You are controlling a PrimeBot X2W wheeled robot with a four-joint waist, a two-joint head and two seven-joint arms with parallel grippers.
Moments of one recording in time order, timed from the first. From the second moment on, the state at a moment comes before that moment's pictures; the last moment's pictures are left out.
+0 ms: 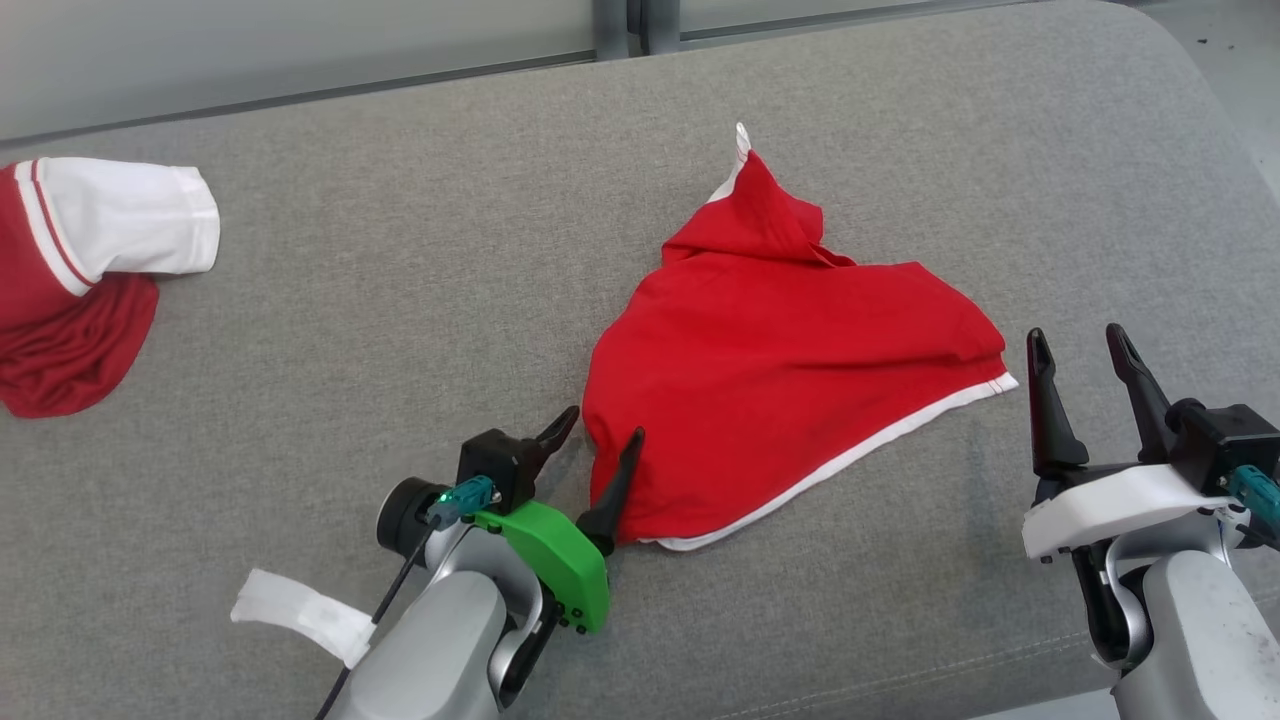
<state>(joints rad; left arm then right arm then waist) -0.47 0.05 -0.65 0.70 -0.47 -0.11 -0.25 -0.23 -0.14 -0.06 0.29 0.18 0.13 -0.26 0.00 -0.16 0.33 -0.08</state>
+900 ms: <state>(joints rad) -0.72 0.11 -0.70 0.95 -0.56 -0.10 -0.26 -0.24 -0.11 -0.05 0.28 0.18 0.13 -0.26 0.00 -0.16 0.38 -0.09</state>
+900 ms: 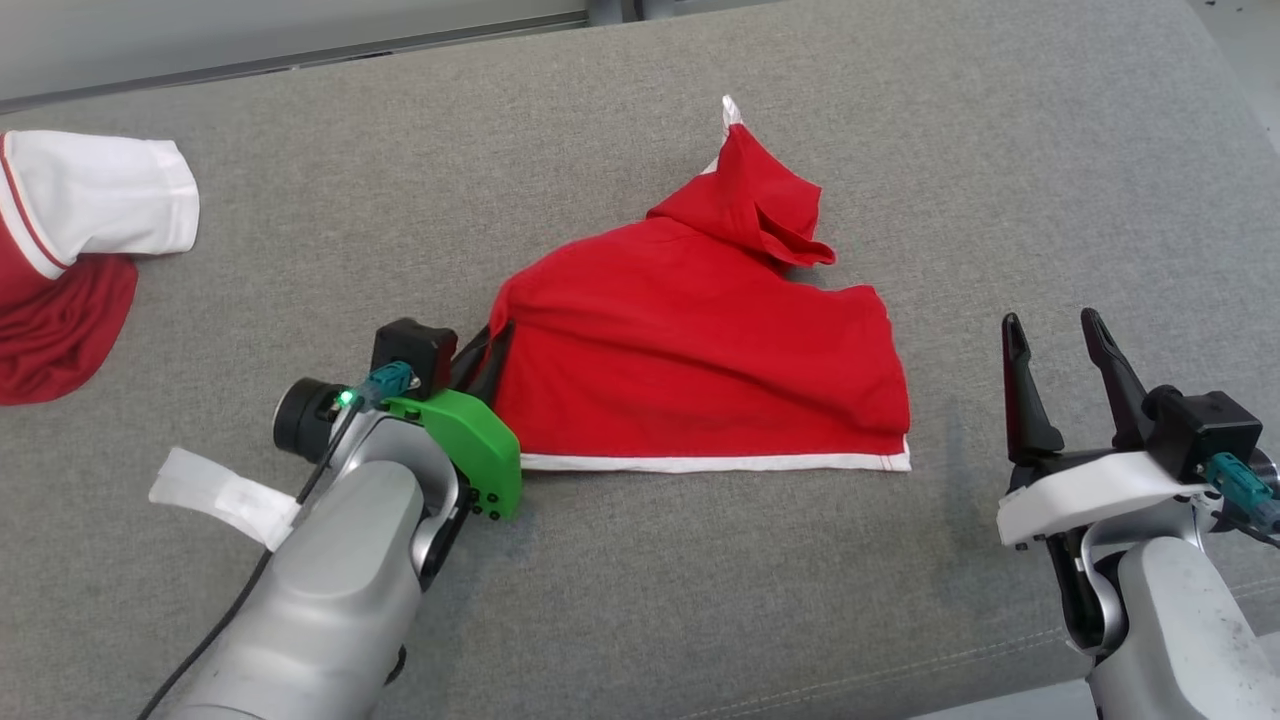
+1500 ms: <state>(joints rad) -0.69 0.14 -0.63 0.95 -0.55 -0.10 -0.26 -0.26 -0.09 -0.07 0.26 0.17 0.13 -0.26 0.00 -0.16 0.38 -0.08</state>
